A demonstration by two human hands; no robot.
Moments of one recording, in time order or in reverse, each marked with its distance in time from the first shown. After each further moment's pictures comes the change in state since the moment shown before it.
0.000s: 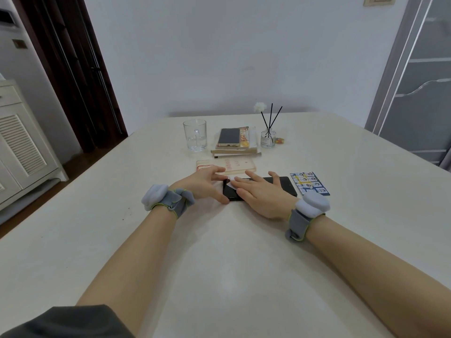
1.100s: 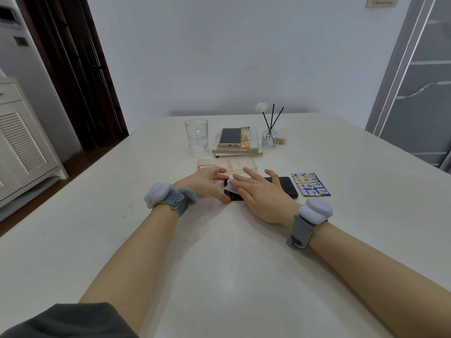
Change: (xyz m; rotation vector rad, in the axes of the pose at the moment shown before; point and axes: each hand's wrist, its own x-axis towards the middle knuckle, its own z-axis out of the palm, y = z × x) left_hand -0.002 0.004 0.001 0.024 0.007 0.003; right_hand -0.009 -0.007 0.003 -0.032 0.161 -0.064
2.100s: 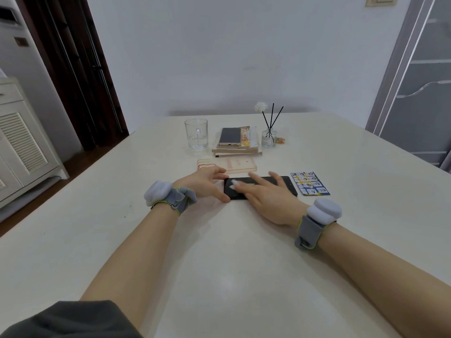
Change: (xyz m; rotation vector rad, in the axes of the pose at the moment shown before) left_hand -0.002 0.001 0.000 0.011 -0.010 -0.017; right_hand -0.007 0.015 0.003 -0.029 -0.052 -0.013
